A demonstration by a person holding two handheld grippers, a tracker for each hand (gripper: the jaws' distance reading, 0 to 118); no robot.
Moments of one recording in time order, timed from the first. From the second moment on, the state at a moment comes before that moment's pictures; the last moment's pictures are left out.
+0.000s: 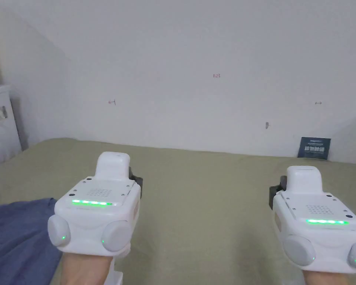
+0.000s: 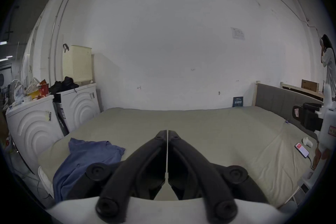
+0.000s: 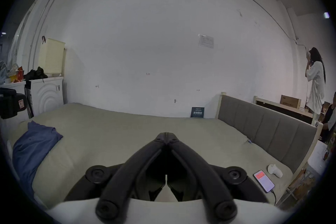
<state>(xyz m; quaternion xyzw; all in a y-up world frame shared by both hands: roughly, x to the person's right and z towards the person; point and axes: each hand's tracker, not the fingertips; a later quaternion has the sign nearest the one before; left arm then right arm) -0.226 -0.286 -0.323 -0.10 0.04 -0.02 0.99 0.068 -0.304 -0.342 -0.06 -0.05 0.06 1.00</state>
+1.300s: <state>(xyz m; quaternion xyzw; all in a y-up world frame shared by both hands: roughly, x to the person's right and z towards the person) -0.533 -0.374 -0.328 -0.26 0.25 0.05 0.93 -0.212 -0.381 -0.403 -0.15 0.25 0.05 0.95</state>
